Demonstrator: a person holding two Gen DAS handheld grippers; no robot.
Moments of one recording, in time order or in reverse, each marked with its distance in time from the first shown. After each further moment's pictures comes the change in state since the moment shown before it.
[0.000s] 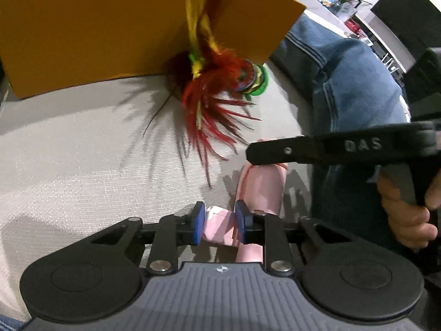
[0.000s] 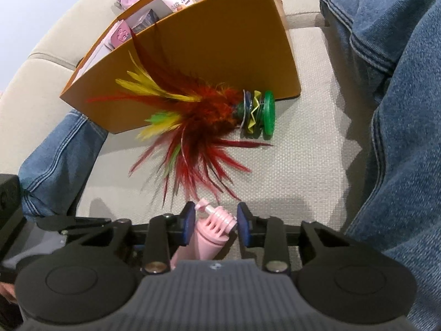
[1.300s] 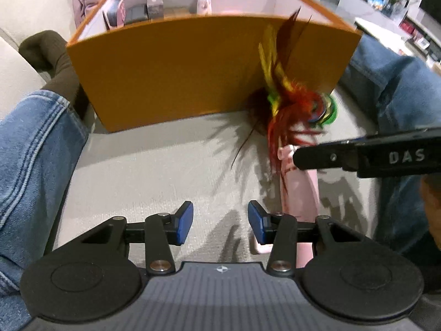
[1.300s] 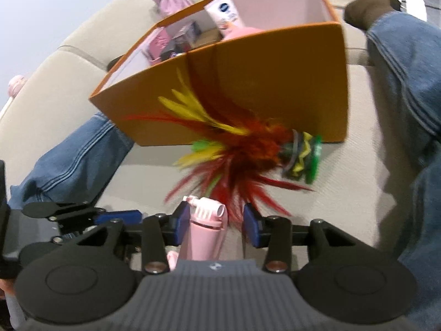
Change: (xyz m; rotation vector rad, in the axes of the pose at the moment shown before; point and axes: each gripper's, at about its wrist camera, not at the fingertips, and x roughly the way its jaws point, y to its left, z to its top) left arm -0.031 0.001 0.009 0.005 -0.091 0.345; right arm -0.003 0.024 0.014 -0.124 -0.072 0.062
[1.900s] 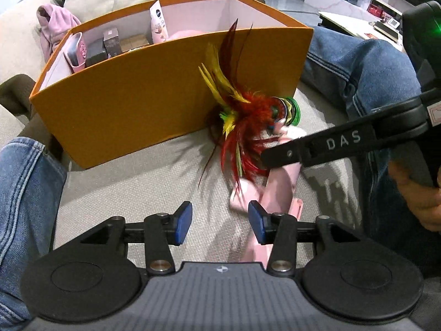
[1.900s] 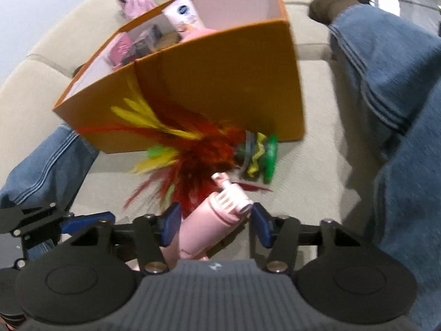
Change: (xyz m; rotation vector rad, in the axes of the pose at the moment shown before) left arm -0.002 -0.029 0.008 0.161 -0.045 -0.025; right arm 0.004 -0.011 0.006 0.022 0.005 -0.080
